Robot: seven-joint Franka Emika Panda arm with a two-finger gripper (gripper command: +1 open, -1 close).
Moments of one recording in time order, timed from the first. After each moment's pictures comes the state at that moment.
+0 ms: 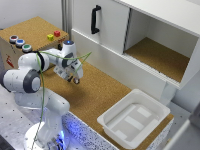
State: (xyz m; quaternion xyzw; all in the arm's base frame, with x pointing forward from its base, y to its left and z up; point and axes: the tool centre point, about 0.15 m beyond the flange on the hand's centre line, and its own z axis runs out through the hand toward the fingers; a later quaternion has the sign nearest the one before) arm 0.318 0.120 0.240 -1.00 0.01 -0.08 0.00
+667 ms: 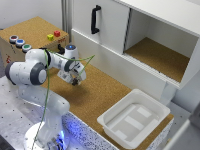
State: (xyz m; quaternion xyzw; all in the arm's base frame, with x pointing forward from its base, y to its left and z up) arm 0.347 0.129 0.213 -1.00 -0.02 -0.10 0.01
